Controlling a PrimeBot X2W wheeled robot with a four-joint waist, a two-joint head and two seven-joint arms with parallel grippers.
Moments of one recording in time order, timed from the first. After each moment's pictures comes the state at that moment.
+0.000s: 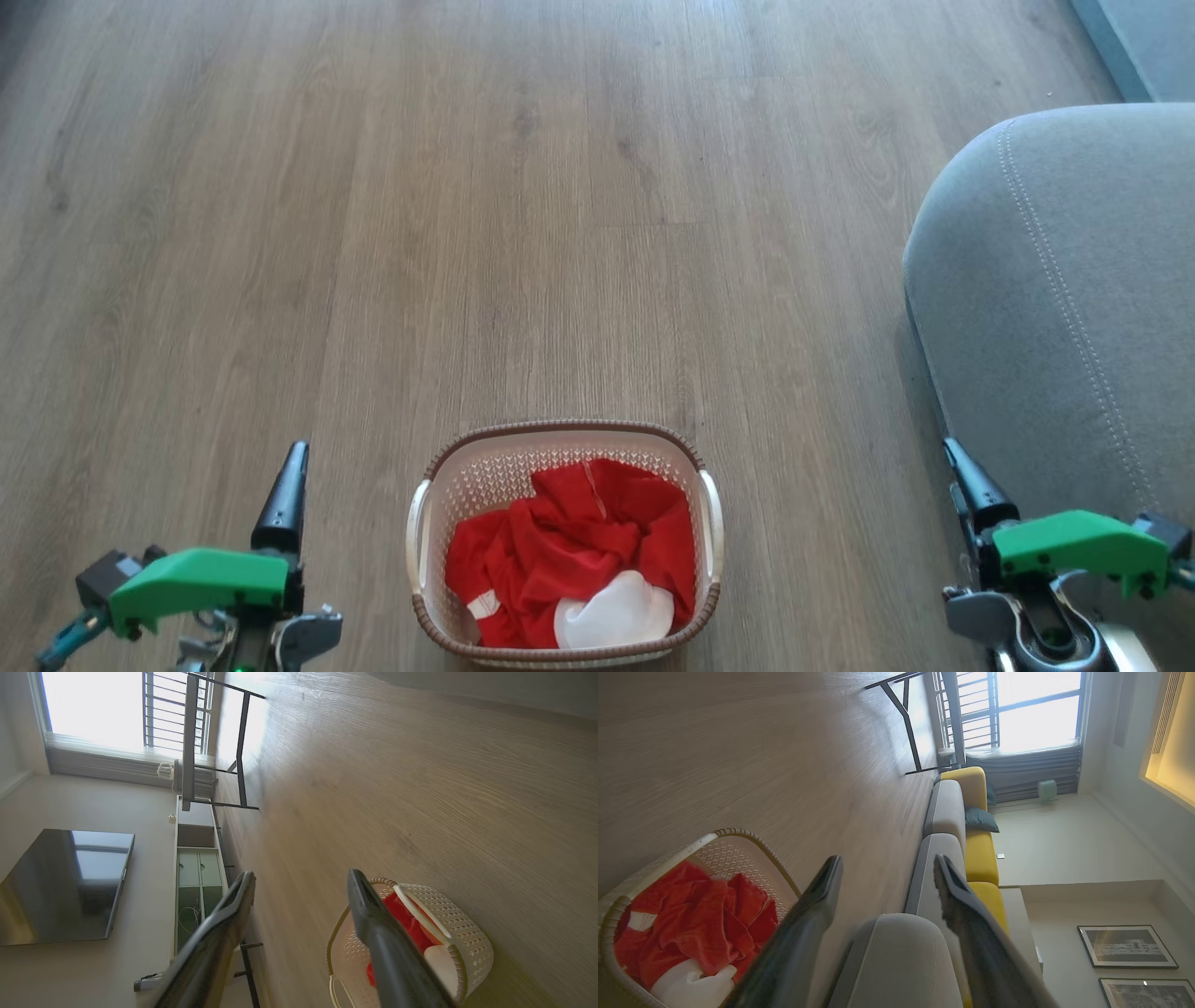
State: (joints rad) left arm -0.04 0.04 0.03 0.37 -1.38 -0.12 0.03; right arm -0.07 -0.07 -0.03 0.37 1.42 0.12 0.03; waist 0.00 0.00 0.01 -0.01
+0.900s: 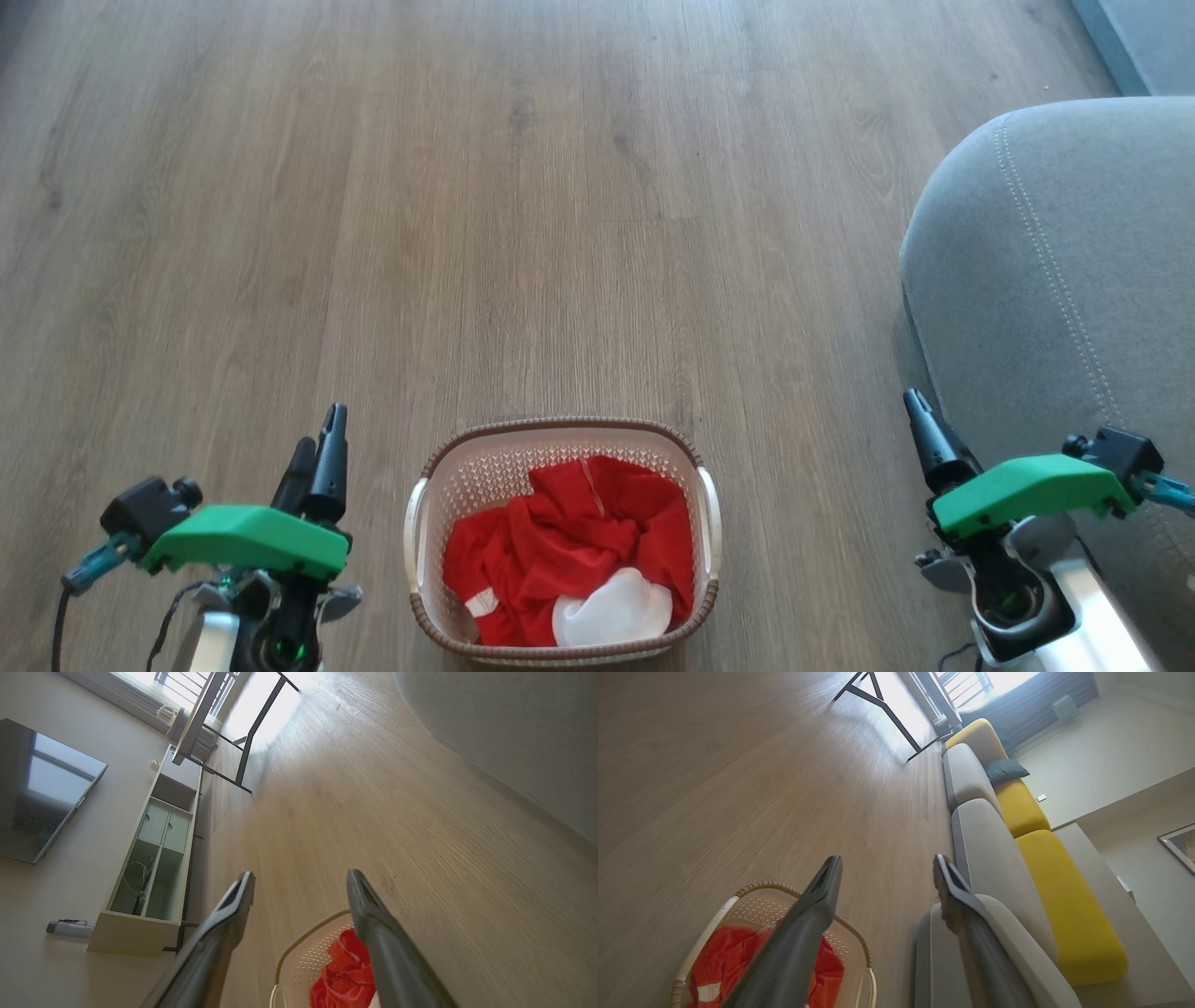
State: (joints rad) left arm -0.09 0.06 -0.06 0.36 -1.00 -0.12 -0.05; right arm -0.17 -0.13 0.12 0.39 1.14 0.12 -0.05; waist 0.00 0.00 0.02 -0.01
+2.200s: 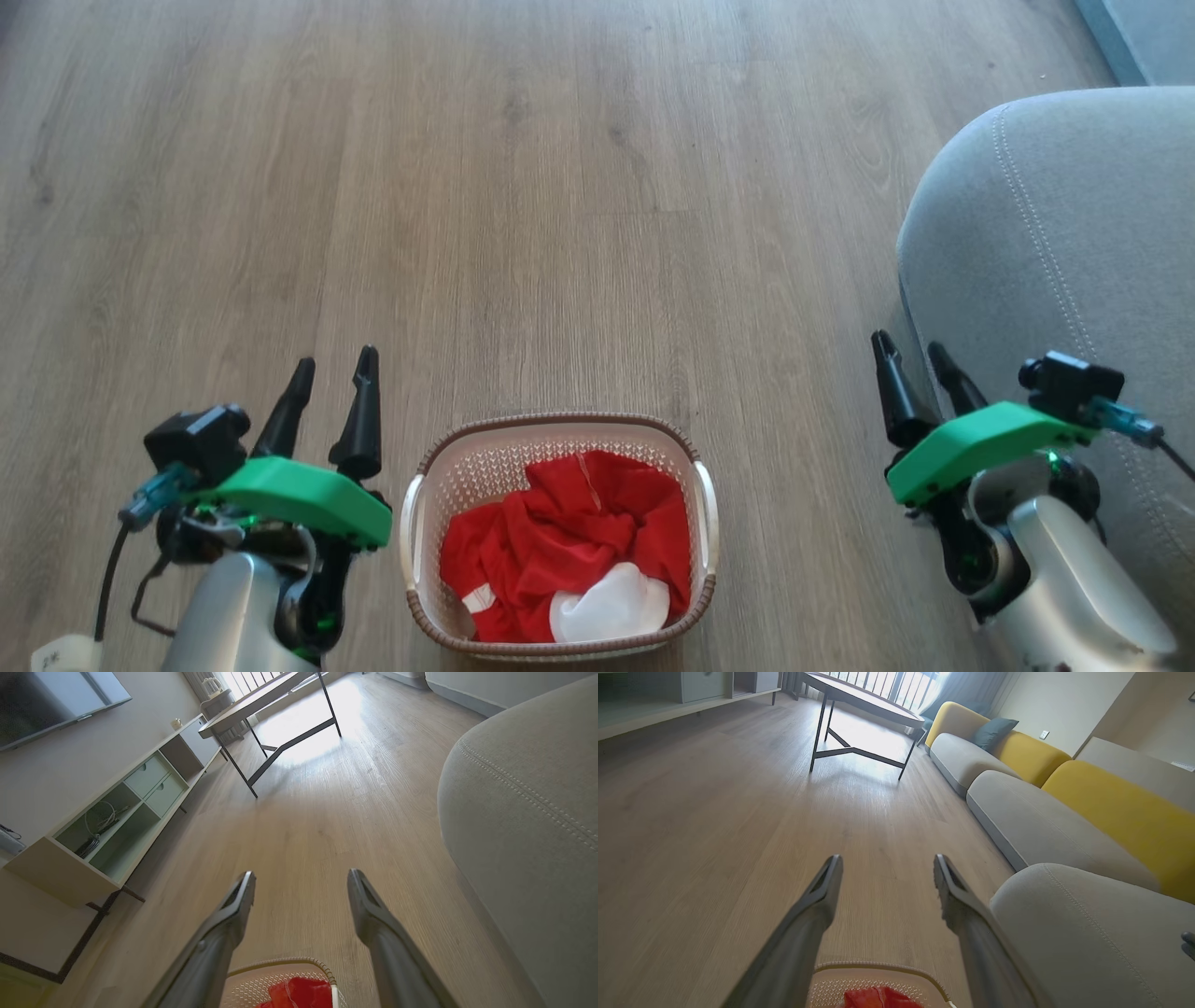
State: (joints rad) left arm -0.16 0.06 -0.11 0.32 -0.49 -0.12 -0.16; right arm -0.28 -0.17 0.26 0.41 0.78 0.12 -0.16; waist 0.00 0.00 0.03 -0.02
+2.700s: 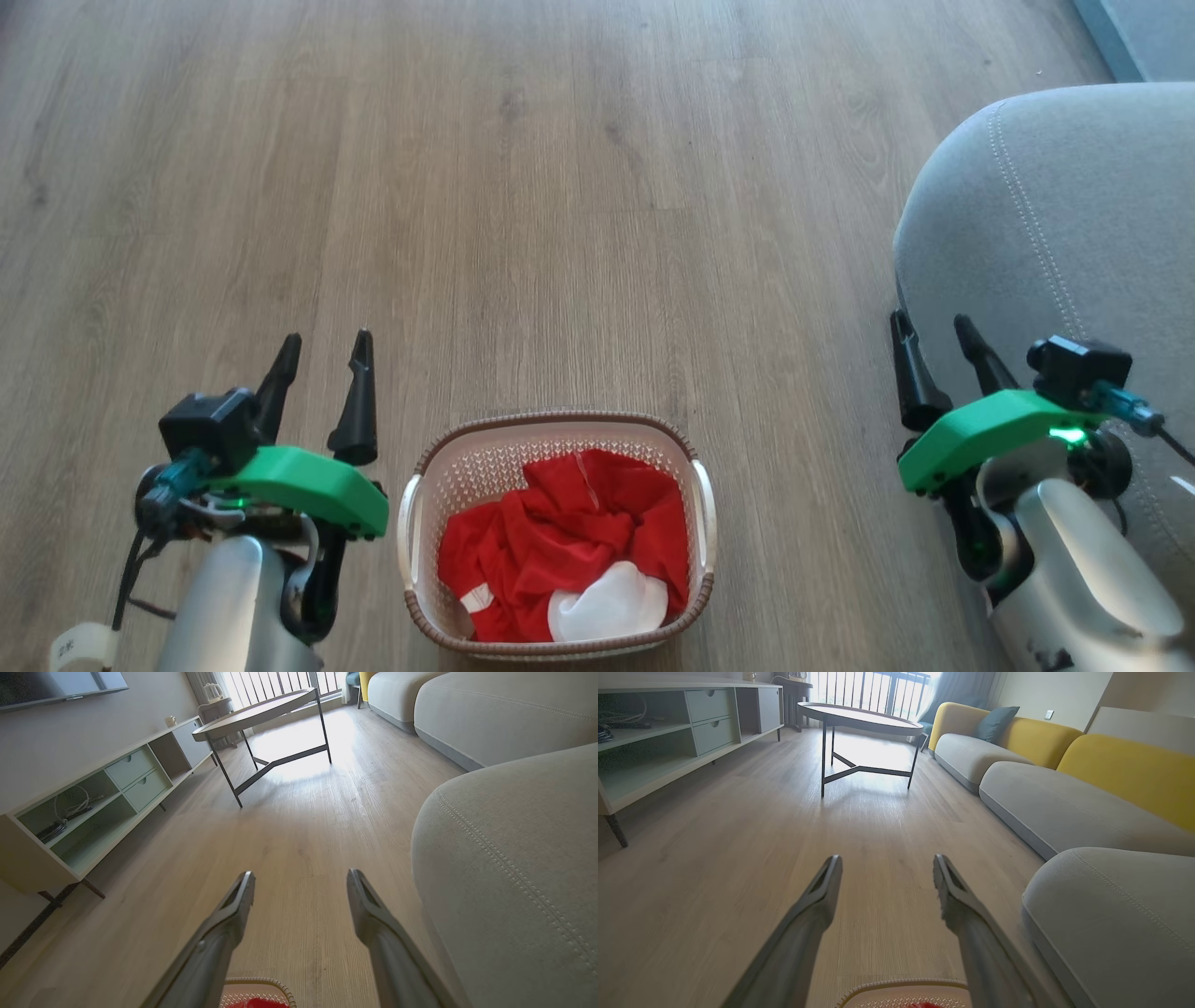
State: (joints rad) left arm -0.19 0.06 -0.08 0.34 -0.29 -0.12 -0.20; right arm -0.31 -0.19 0.24 0.44 0.62 0.12 -0.20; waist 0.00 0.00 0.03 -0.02
